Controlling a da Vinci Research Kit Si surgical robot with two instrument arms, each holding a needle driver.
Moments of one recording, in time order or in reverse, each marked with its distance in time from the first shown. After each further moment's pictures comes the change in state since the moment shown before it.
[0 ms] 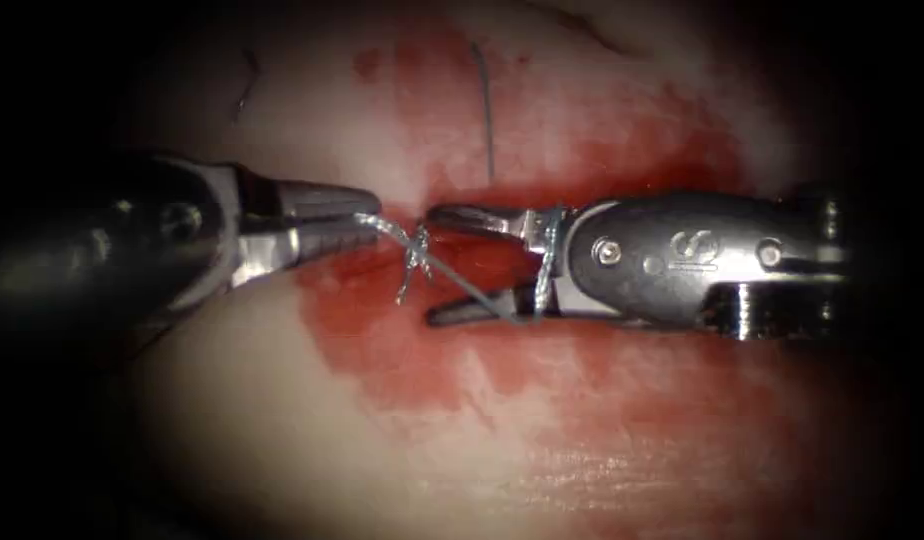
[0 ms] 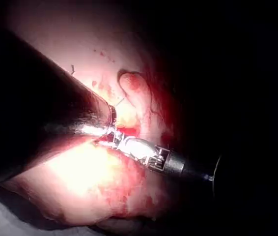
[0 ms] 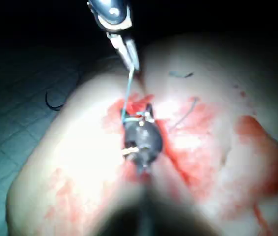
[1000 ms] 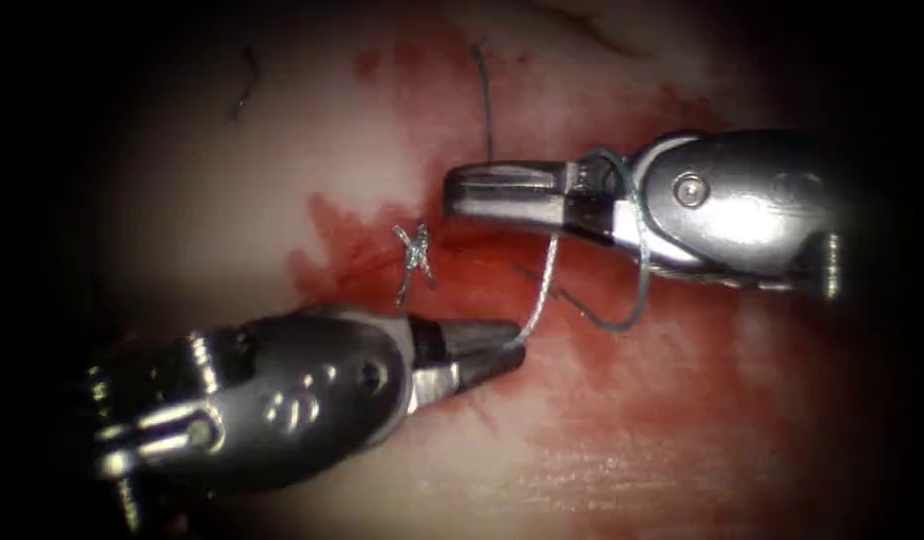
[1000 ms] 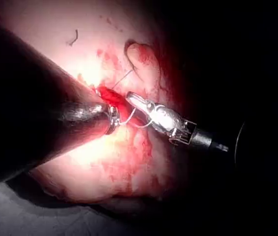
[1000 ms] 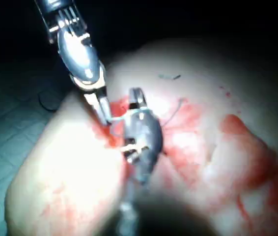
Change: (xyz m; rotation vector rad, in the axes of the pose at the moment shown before) right arm 0.005 0.003 -0.004 -0.183 0.229 0.079; left arm 0.000 0.008 0.005 -0.060 0.086 -0.077
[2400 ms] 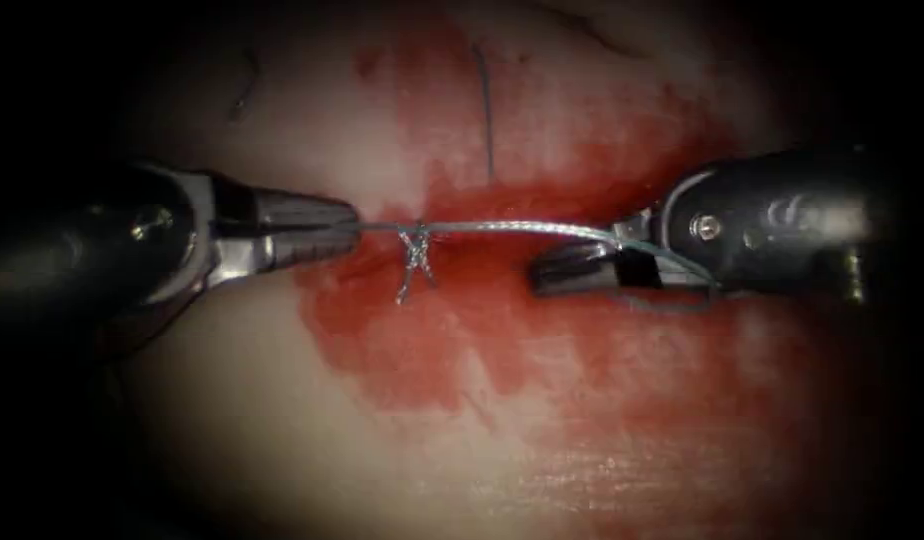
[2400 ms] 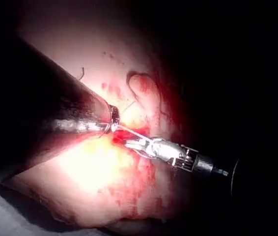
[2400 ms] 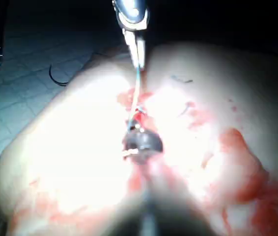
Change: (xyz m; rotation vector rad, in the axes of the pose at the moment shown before) right arm -0.004 0.000 -0.002 0.419 -0.335 -0.128; left arm -0.001 -0.008 -0.004 -0.024 0.030 0.077
